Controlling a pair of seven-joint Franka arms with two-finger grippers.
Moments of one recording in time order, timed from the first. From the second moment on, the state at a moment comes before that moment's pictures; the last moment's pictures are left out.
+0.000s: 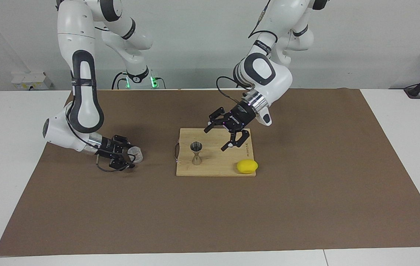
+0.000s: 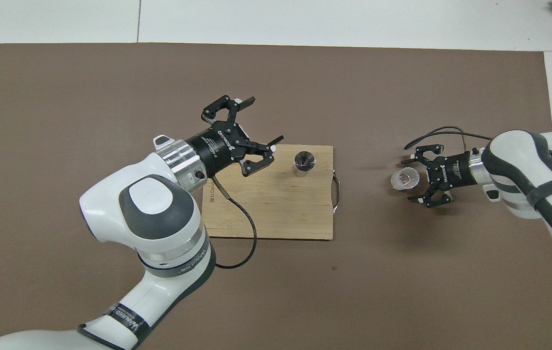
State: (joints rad) left arm -0.20 0.18 -0.40 -1.91 -1.84 2.82 -0.97; right arm -0.16 0.39 0.02 -2.01 0.79 2.04 0.79
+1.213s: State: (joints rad) left arm 0.17 0.14 -0.39 -1.82 -0.26 2.30 -1.05; right arm 0.06 0.27 0.02 -1.93 0.65 2.09 1.19
